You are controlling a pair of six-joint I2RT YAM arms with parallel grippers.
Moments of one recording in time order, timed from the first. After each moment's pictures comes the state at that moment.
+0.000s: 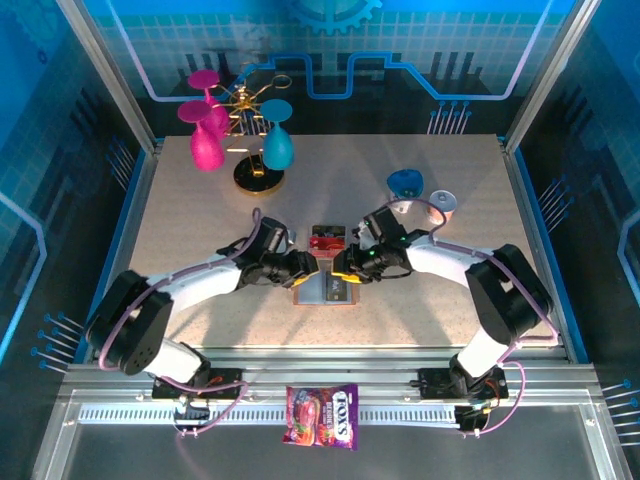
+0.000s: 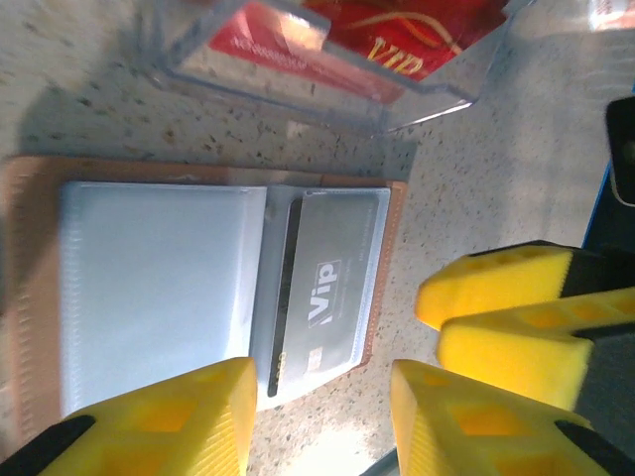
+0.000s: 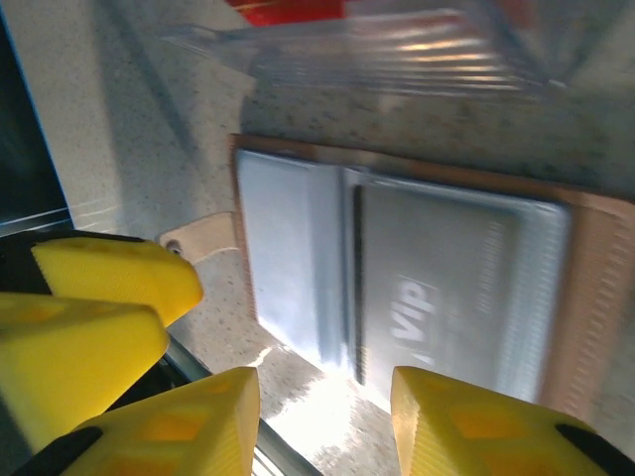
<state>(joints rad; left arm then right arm) -0.54 1.50 0.75 -0.15 0.45 -1.00 0.53 1.63 0.88 -0.29 -0.61 0.78</state>
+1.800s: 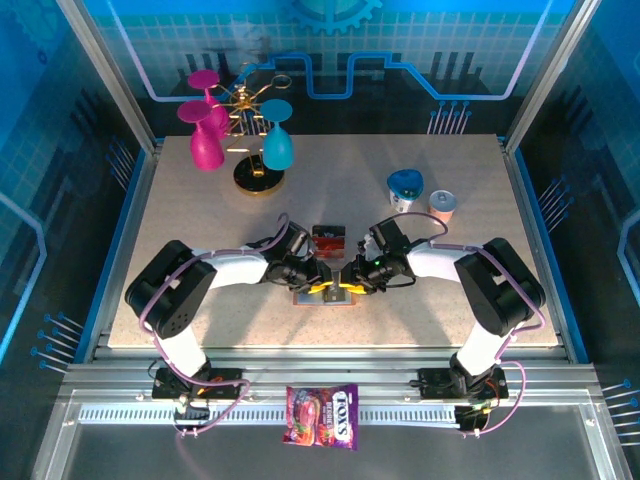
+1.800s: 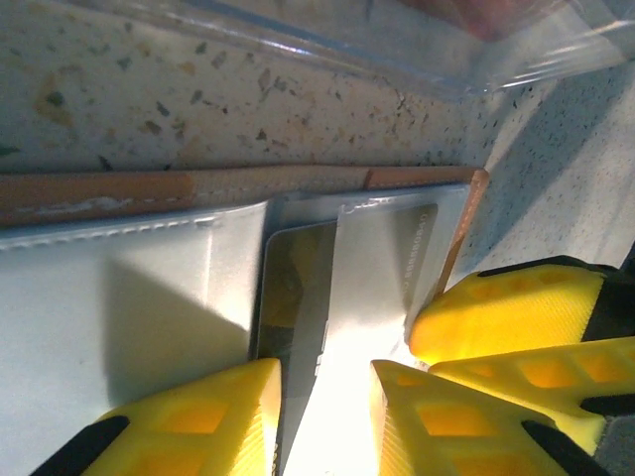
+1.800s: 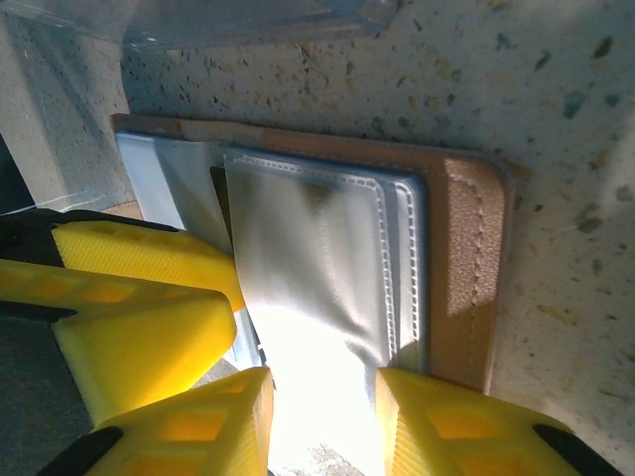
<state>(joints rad) -0.59 1.73 0.83 -0.11 0.50 -1.00 0.50 1.71 0.80 -0.21 -0.66 0.78</state>
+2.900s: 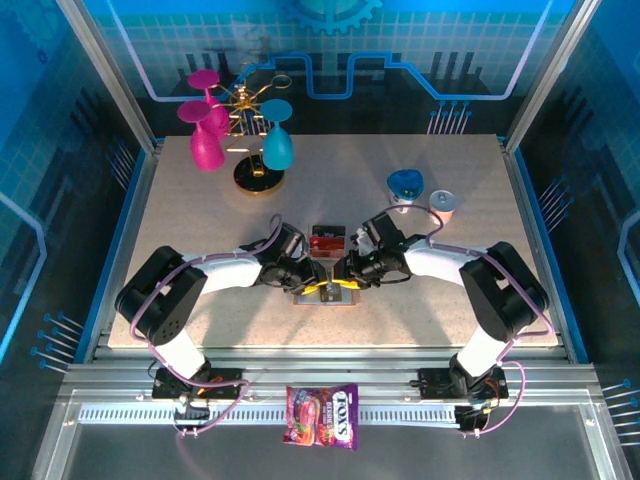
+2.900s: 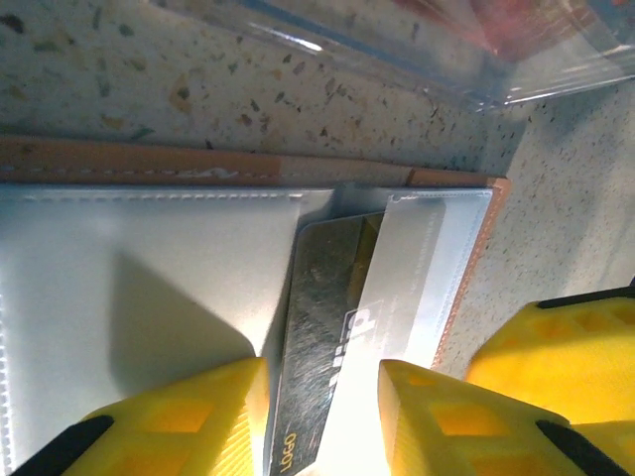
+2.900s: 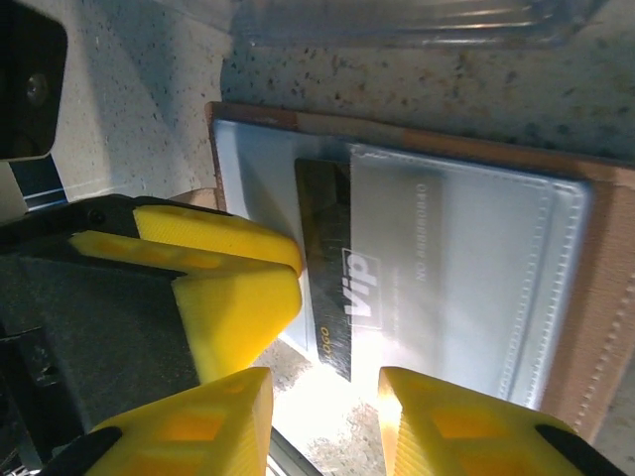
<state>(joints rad) -0.58 1.67 0.78 -0.12 0.46 -1.02 0.55 1.68 0.86 -0.25 -0.65 0.78</state>
